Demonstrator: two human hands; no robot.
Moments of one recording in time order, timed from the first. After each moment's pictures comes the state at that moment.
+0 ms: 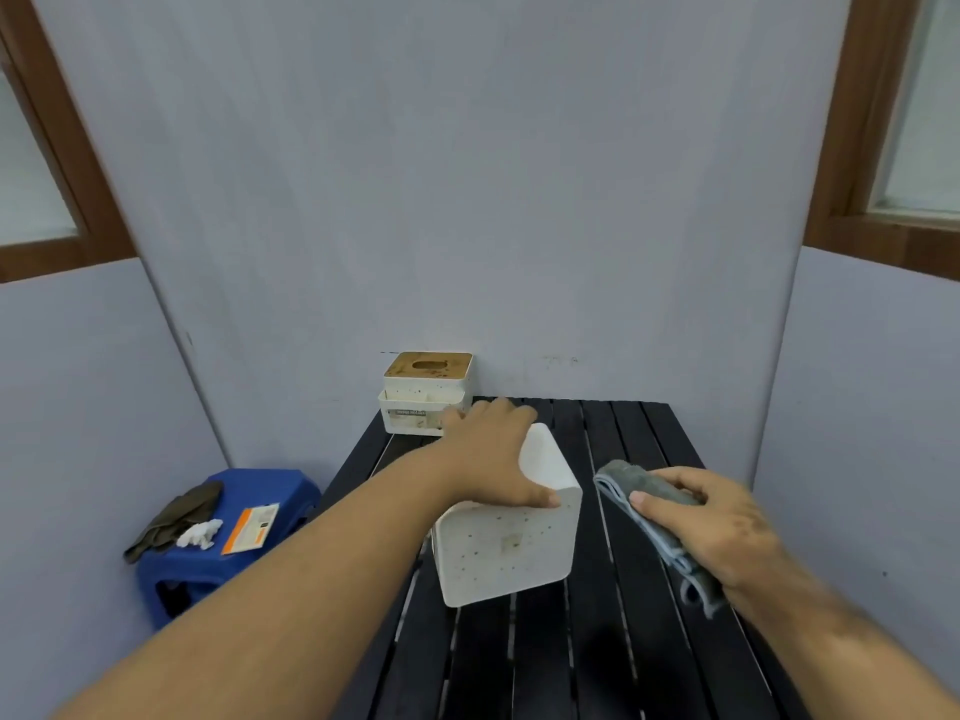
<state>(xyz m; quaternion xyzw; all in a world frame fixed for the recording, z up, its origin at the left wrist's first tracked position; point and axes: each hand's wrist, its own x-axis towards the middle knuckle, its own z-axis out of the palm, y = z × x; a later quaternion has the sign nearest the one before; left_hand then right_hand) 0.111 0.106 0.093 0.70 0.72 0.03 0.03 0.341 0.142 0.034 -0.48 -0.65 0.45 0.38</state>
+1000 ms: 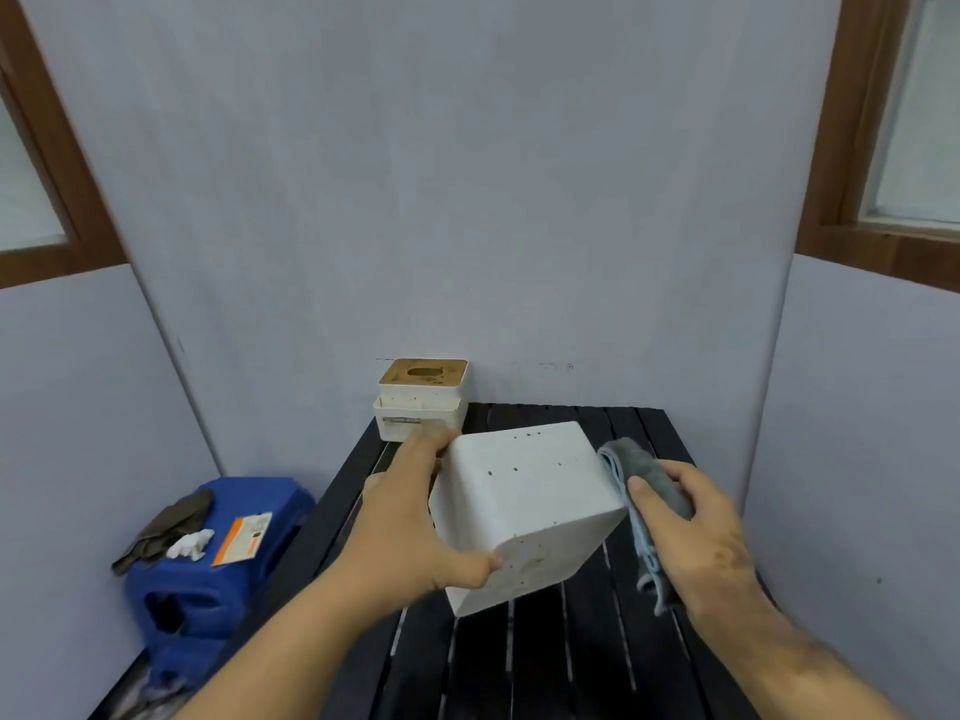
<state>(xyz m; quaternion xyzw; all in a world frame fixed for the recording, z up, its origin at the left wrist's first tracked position) 0.082 0.022 0.058 0.62 0.68 0.38 0.12 0.321 0.123 0.034 -0.46 -0.59 0.43 0.50</state>
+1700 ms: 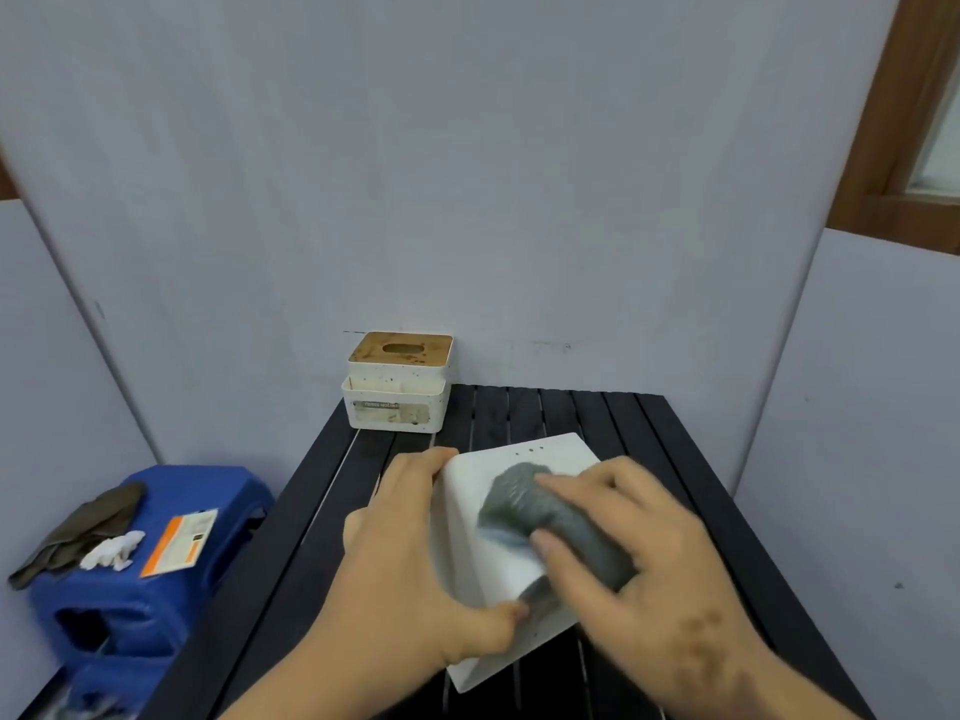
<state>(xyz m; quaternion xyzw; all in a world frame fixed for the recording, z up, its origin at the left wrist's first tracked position) 0.076 0.035 0.039 0.60 0.66 0.43 0.16 0.263 0.113 0.031 -0.28 -0.83 0.17 0.45</state>
